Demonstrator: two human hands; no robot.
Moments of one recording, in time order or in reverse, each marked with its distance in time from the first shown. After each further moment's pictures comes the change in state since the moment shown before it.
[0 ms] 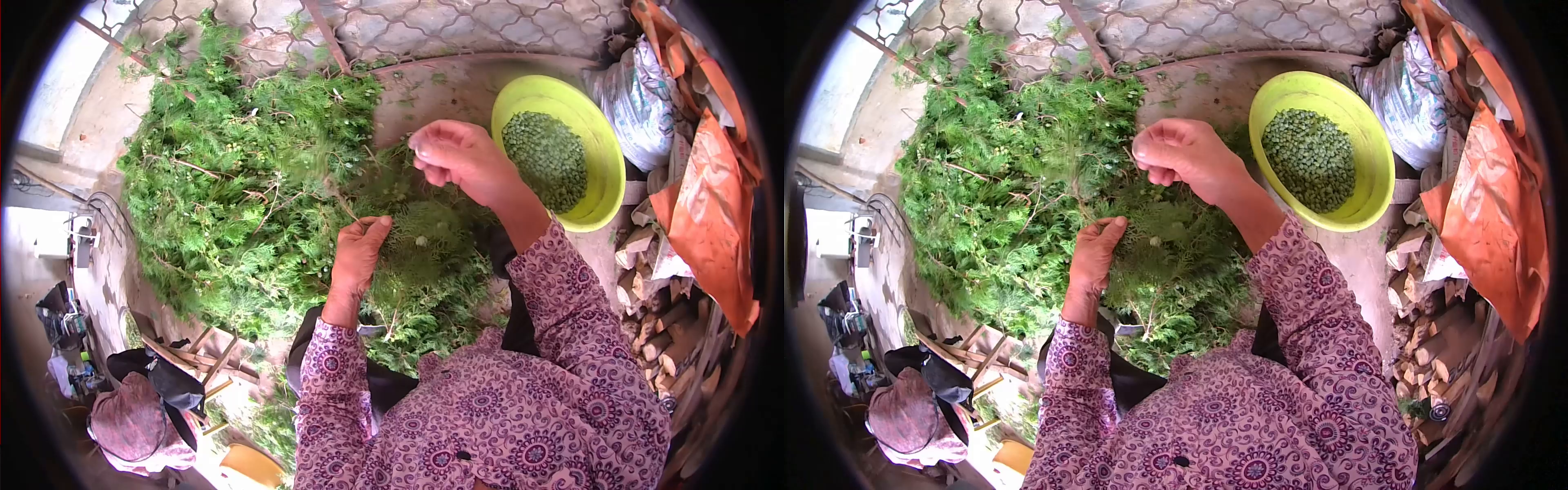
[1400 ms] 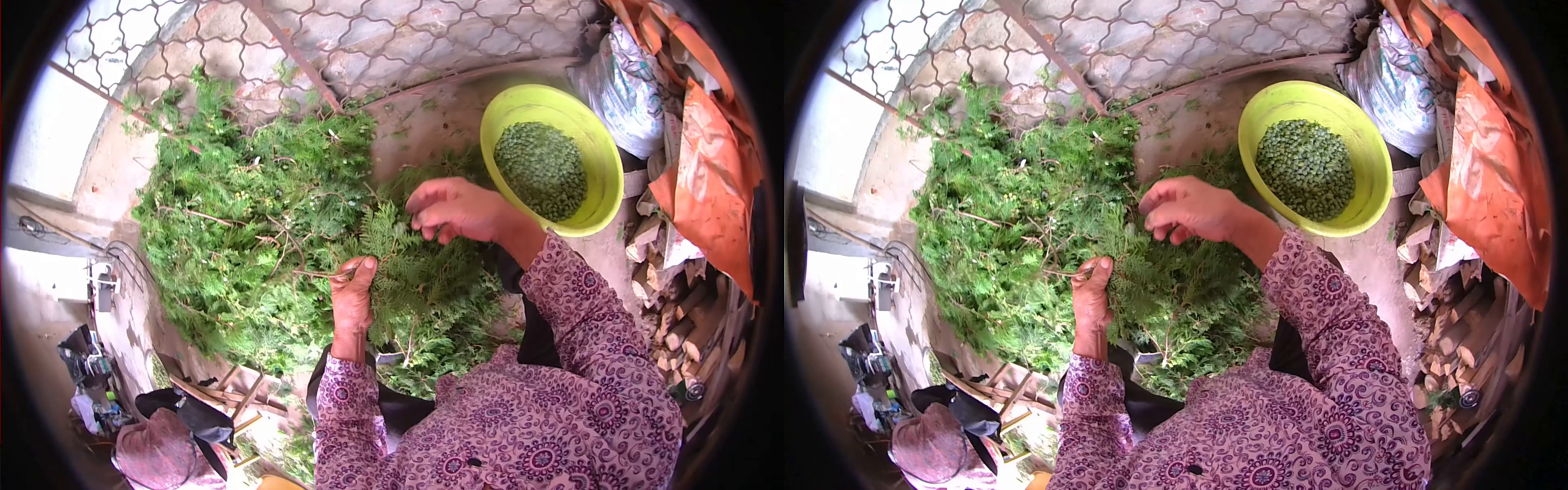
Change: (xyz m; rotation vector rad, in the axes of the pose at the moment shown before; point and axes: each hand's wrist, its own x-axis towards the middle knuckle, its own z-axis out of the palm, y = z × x) left_hand -0.013 0.002 0.000 -0.205 0.120 0.228; right_hand -0.018 0.003 -0.014 0.102 -0.095 0.301
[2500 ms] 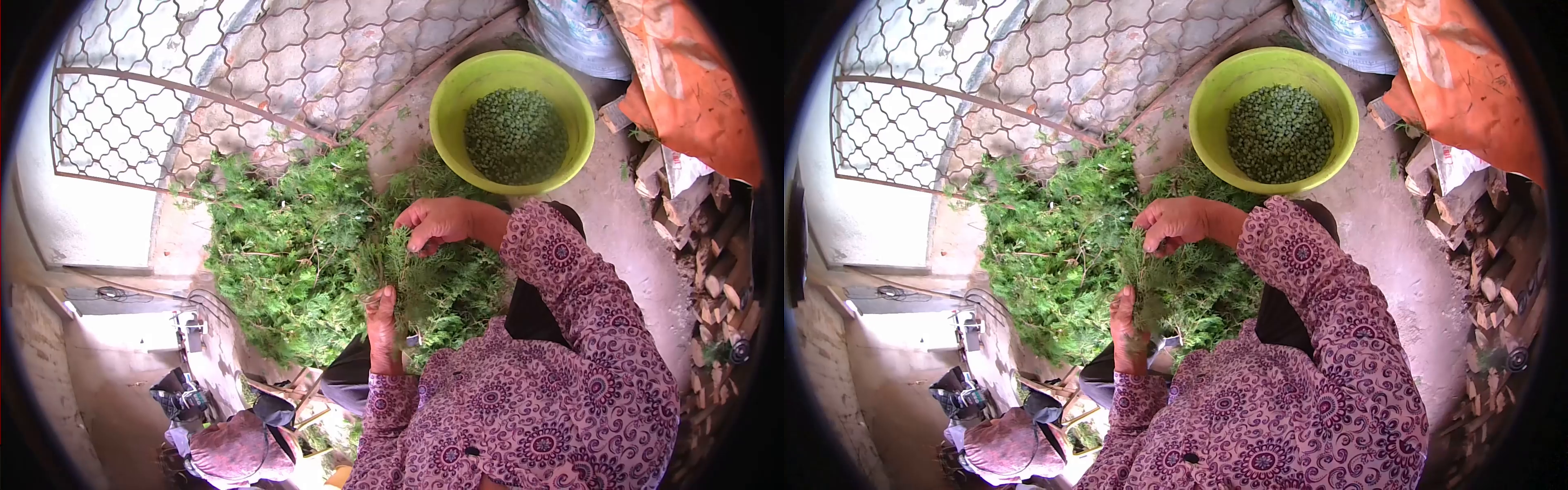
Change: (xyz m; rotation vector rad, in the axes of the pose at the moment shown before) left_hand -0.142 -0.031 0.100 0.055 -0.051 -0.123; right_hand -0.110 0.047 -0.071 0.160 -0.411 -0.116
